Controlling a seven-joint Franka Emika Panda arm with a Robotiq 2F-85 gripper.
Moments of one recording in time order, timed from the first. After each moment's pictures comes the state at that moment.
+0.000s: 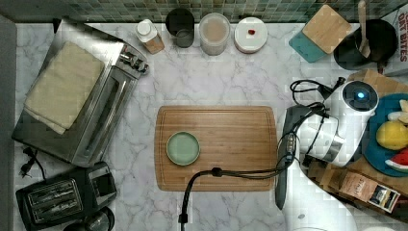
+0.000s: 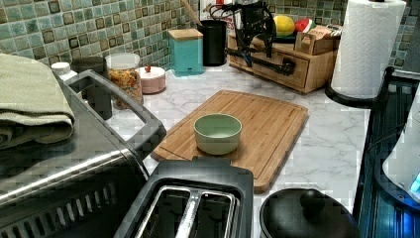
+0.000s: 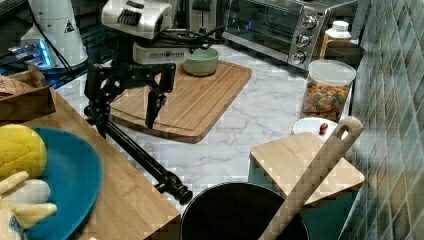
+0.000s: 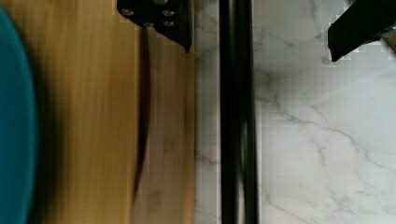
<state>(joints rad) -0.30 0.38 -0.20 -1.95 -0.17 0.63 -0.72</state>
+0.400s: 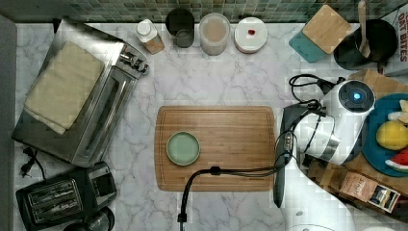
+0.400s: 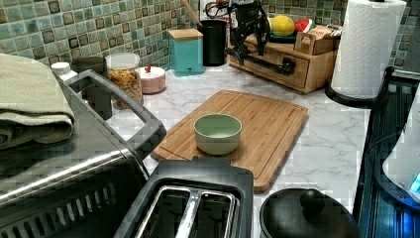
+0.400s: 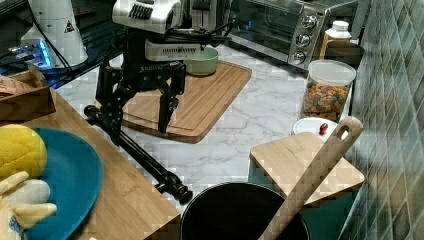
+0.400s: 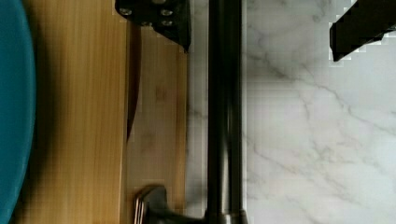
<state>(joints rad) -0.30 0.39 -0.20 -1.95 -0.17 0.73 -0.74</state>
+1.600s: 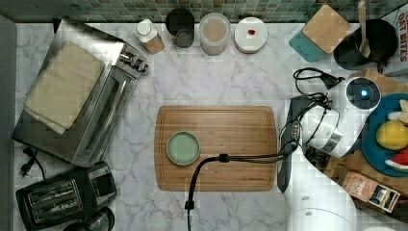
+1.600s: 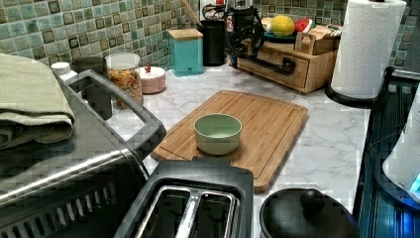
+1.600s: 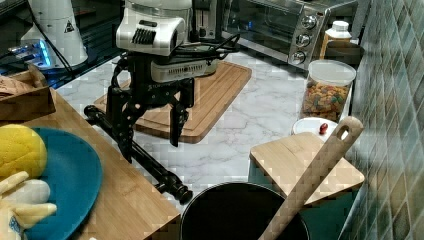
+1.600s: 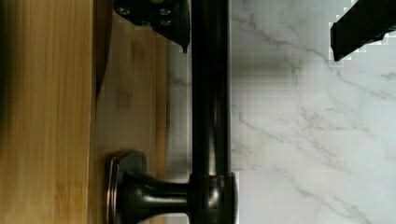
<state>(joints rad) -0.32 0.47 -0.19 -1.88 -0.06 0.78 -0.82</state>
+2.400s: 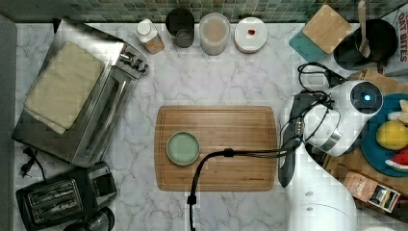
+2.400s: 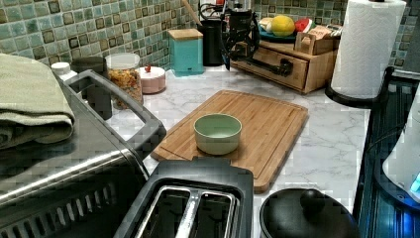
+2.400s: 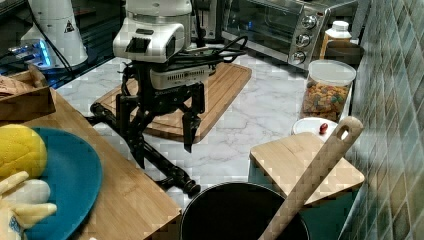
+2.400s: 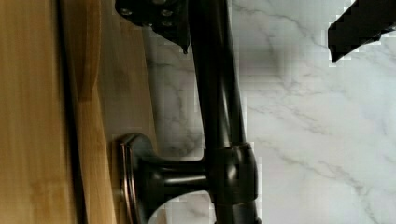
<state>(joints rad) -0.33 0.50 -0.17 -1.87 0.04 0.85 -0.74</state>
